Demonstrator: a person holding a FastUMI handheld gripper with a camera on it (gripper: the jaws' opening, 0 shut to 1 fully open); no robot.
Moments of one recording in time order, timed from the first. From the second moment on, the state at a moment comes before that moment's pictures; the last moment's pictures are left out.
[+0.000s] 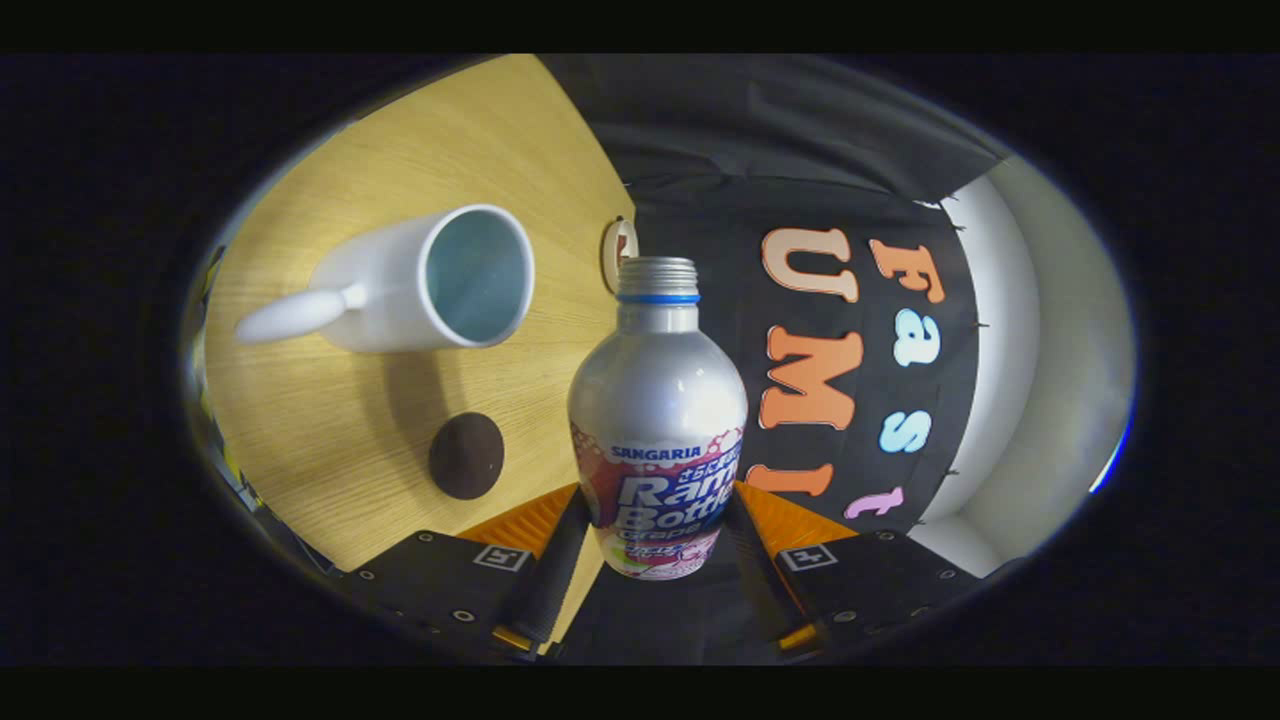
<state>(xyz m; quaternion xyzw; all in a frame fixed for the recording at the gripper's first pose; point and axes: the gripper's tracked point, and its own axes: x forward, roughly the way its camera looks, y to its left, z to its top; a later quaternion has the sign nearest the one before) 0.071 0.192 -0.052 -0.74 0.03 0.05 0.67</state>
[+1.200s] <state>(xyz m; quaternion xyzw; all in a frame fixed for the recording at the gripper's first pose) 0.119 0.145 -0.121 -0.16 0.18 0.08 0.97</state>
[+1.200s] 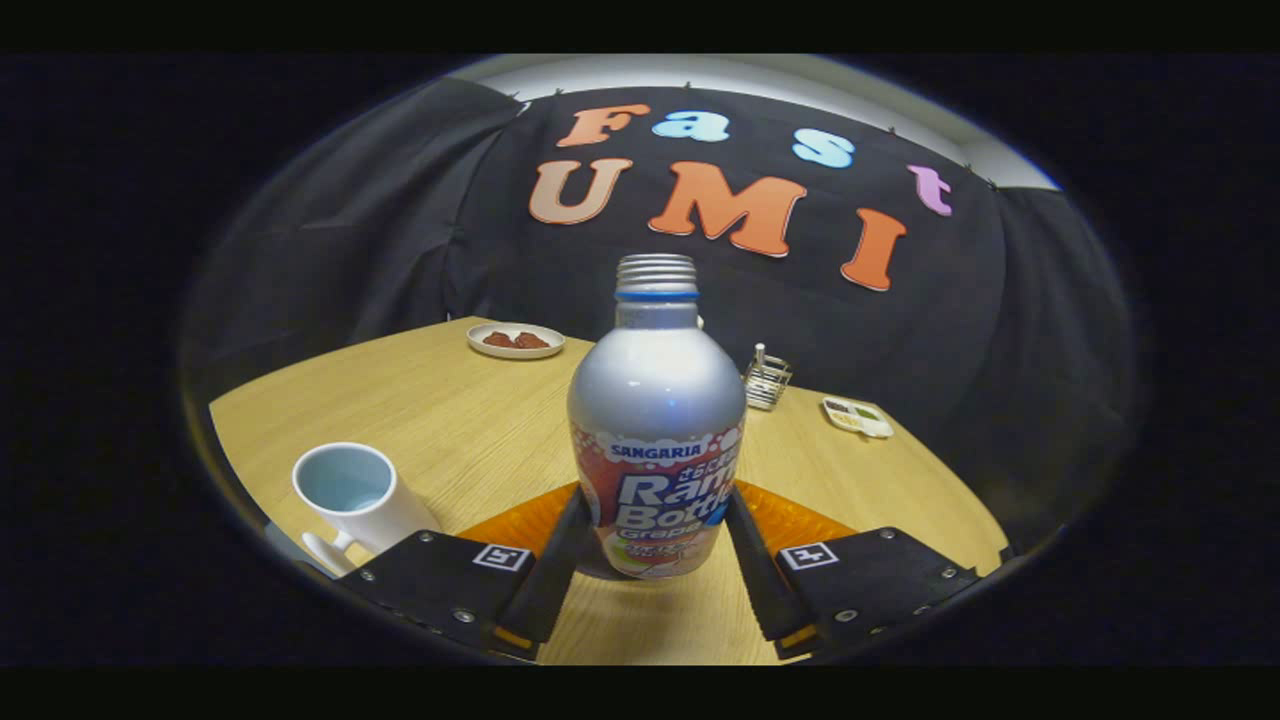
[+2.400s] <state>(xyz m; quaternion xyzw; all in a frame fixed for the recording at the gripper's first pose) 0.128 0.149 -0.166 -0.11 0.22 0.08 0.97</state>
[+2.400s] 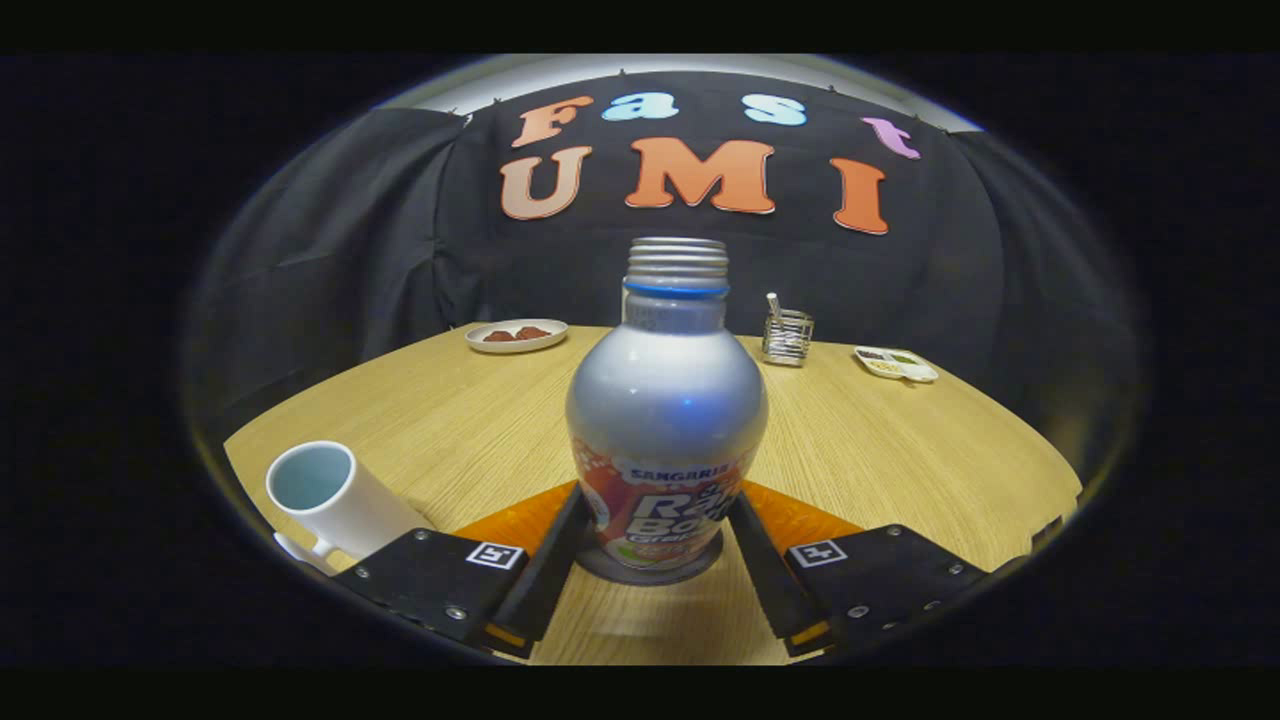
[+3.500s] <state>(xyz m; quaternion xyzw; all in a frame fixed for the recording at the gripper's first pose) 0.056 0.064 -0.069 -0.10 0.15 0.13 0.98</state>
